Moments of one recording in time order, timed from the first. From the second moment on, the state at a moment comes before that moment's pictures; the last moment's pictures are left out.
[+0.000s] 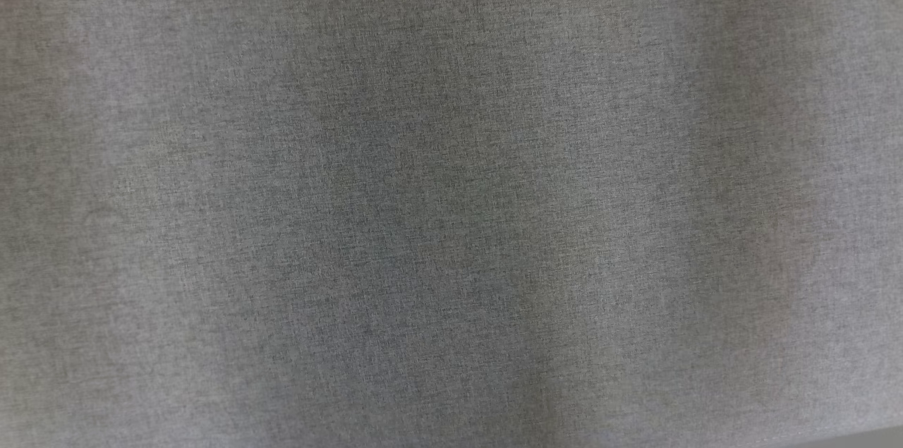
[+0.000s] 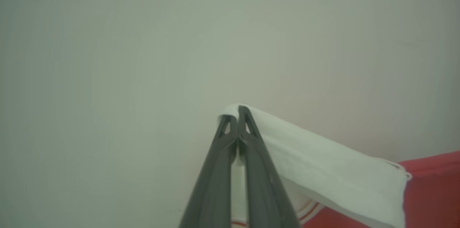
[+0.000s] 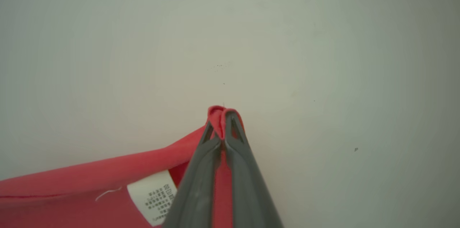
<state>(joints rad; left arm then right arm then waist) -2.25 0.33 -0.60 1.06 -0.68 -0.13 -0.06 -2.04 -0.25 0.00 1.12 0.48 0.13 -0.04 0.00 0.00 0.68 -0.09</state>
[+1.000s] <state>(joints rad) -1.98 0.42 -0.72 0.95 -0.93 -0.13 -0.20 -1.81 -0.22 0.18 1.06 0.67 0.13 -0.10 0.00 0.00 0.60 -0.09</state>
